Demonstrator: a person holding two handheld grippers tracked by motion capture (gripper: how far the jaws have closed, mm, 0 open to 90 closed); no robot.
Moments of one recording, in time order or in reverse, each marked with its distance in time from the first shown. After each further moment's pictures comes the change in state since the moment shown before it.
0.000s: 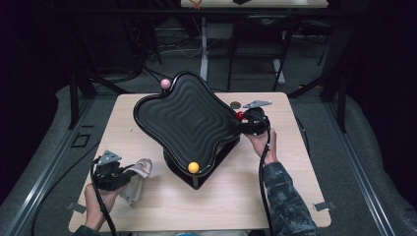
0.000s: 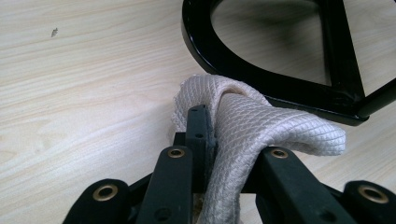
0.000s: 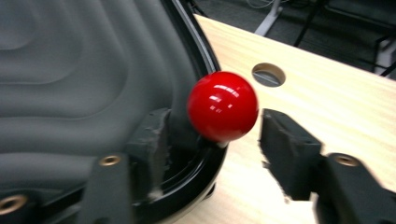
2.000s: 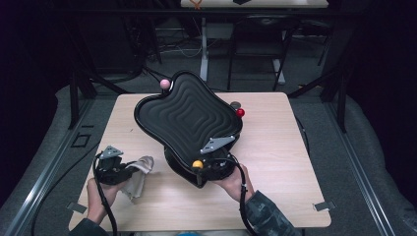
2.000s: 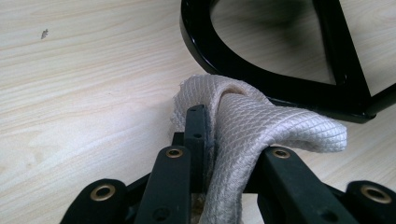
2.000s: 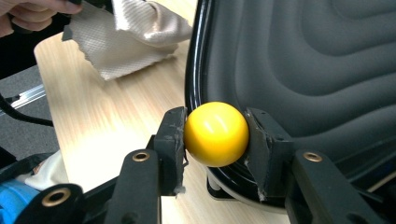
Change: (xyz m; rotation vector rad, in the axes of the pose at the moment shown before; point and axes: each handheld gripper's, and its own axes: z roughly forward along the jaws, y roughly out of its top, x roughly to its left) left arm 0.009 0.009 0.012 0.021 -0.032 -0.009; right arm 0.153 -0.031 -0.066 0.071 0.466 -0.225
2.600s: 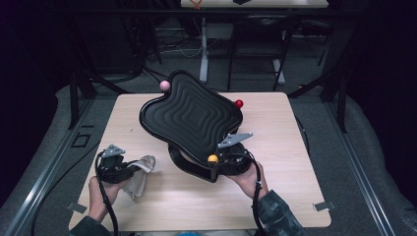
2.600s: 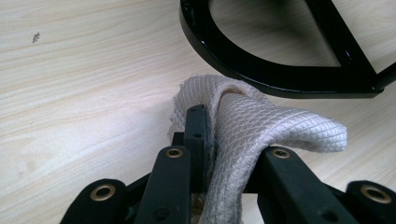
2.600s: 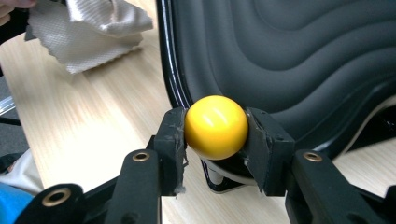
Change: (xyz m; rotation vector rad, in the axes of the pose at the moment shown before) left arm -0.001 0.004 0.005 0.004 -0.016 0.013; right arm -0.029 -0.016 -0.026 0.018 -0.086 0.069
